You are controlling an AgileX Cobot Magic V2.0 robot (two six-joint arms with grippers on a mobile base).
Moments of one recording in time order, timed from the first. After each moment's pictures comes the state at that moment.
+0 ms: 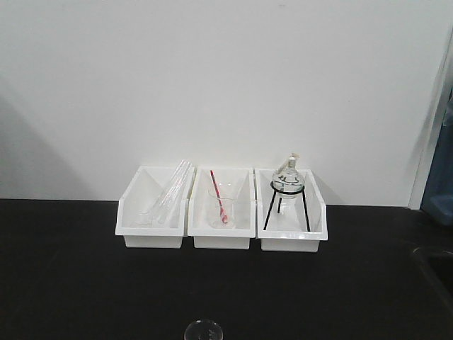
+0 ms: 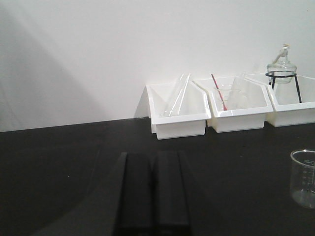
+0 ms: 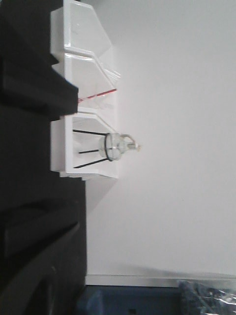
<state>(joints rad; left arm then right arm) -0.13 -0.01 0.03 -0.03 0.01 0.09 0.12 0.40 -0.15 0.08 -0.27 -0.05</state>
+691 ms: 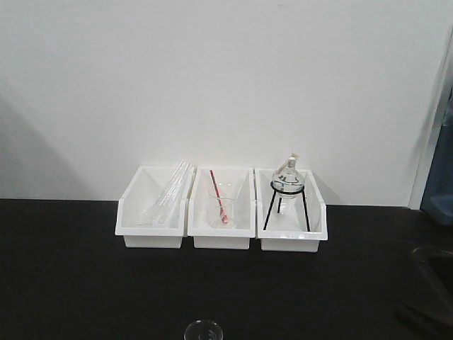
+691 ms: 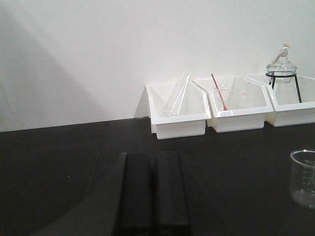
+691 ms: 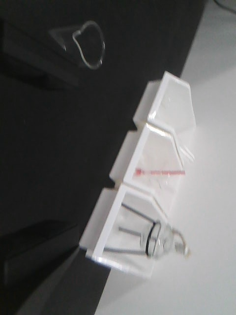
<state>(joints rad) -0.13 -0.01 0.03 -0.03 0.01 0.09 0.12 1.04 -0.25 -0.68 -0.65 0.28</state>
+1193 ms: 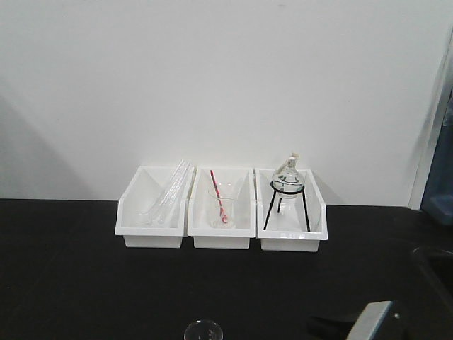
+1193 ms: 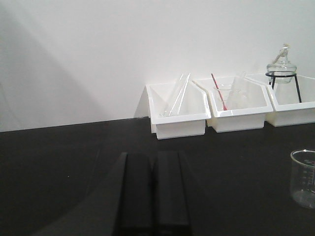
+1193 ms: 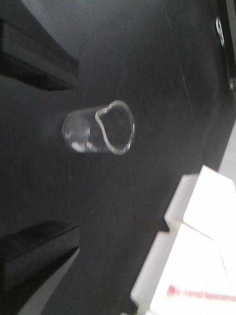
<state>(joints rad) -0.13 -0.01 0.03 -0.03 0.01 0.09 0.20 1.53 -0.44 -0.91 -0.88 0.41</state>
